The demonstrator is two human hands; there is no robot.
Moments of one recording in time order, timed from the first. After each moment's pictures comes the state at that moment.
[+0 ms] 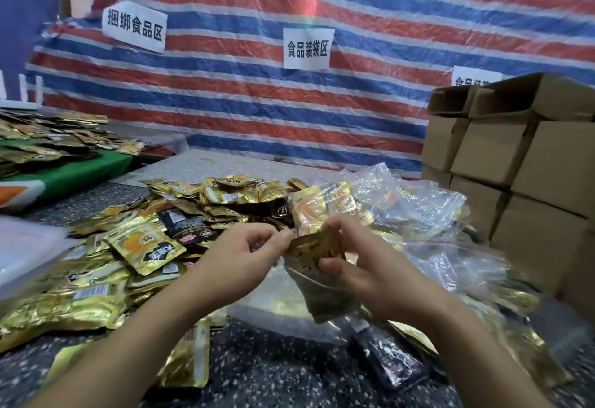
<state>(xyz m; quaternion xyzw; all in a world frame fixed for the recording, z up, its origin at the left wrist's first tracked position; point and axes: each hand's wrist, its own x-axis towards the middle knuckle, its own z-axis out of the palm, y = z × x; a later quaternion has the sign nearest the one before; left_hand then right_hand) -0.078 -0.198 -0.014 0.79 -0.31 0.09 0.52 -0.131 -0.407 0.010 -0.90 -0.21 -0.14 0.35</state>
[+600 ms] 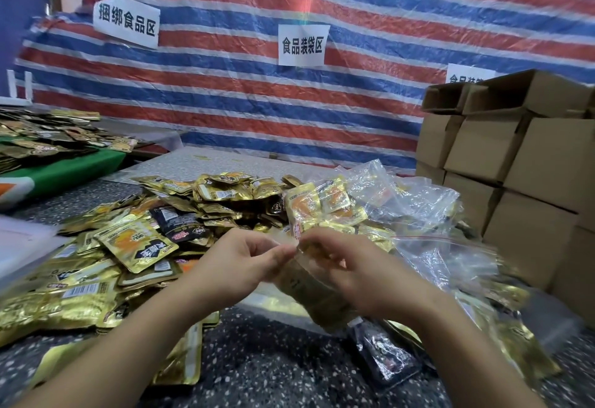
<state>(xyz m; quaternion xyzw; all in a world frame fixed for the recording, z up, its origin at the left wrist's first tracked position) -0.080 -0.206 -0.020 0.77 -0.27 0.00 0.58 -0.132 -0.402 0.014 -0.94 -0.22 -0.12 0.24</state>
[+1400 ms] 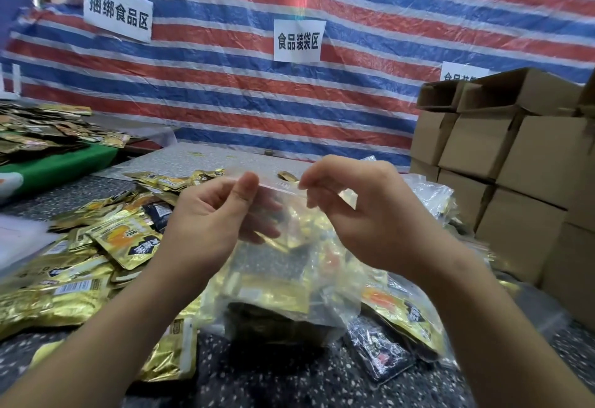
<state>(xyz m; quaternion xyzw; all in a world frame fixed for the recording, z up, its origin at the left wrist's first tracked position) -0.106 -0.199 0.015 0.59 -0.26 0.14 0.75 -0.152 -0.382 0.073 -0.87 -0.32 -0.33 0.20</state>
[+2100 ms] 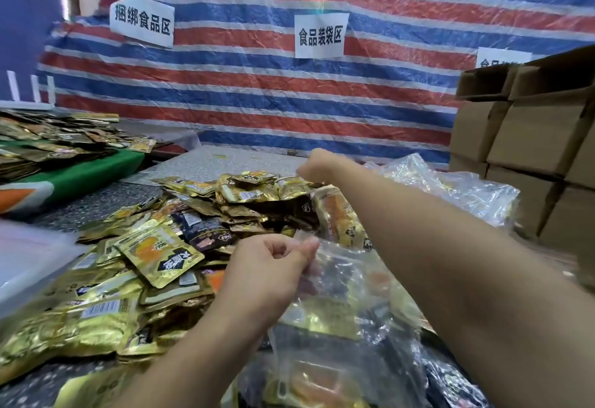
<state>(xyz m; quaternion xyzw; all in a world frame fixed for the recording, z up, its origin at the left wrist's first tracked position) -0.076 -0.209 -0.026 0.69 -0.12 0.03 0.71 0.104 -0.347 0.070 -0.99 0.03 -0.06 0.13</state>
